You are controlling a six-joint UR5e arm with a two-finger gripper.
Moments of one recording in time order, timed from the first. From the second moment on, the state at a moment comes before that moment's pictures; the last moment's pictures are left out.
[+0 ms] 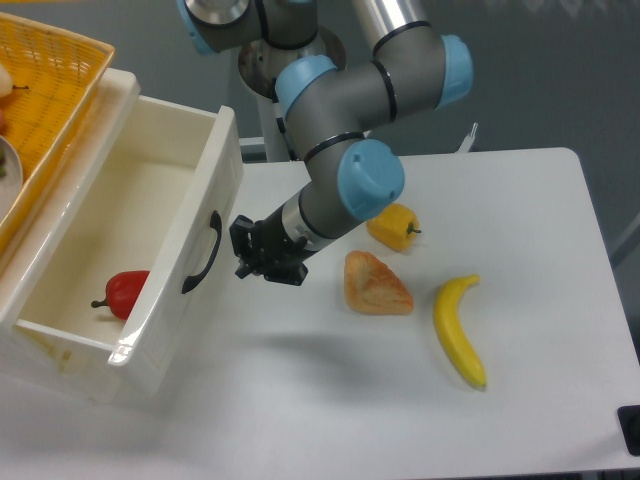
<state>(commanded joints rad) 2.39 -1.89 -1.58 -1.54 1.02 0.94</state>
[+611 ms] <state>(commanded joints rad) 2.39 -1.86 -1.58 -1.55 1.00 0.94</state>
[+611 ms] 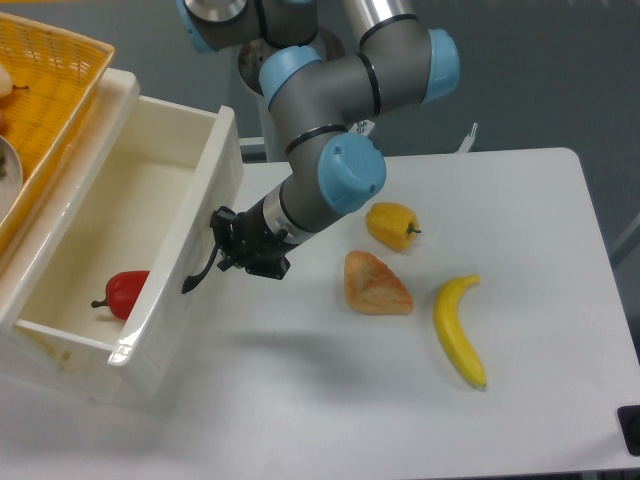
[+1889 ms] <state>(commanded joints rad) 2.35 -1.83 -1.57 -1.60 0.99 0.94</state>
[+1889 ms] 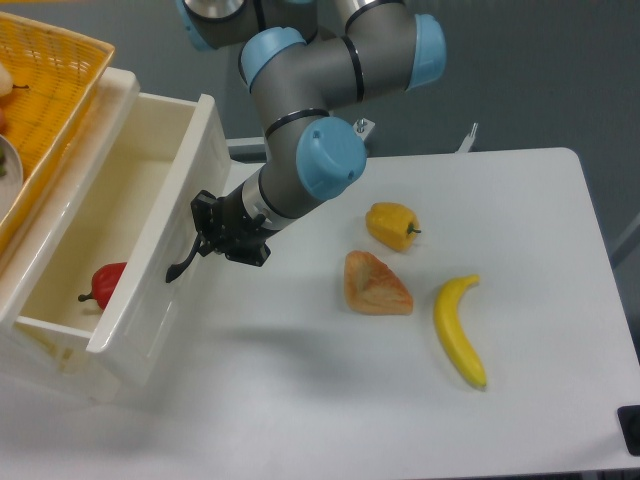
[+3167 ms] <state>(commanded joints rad) 2.29 -1.83 -1.56 -1.59 0.99 0.89</state>
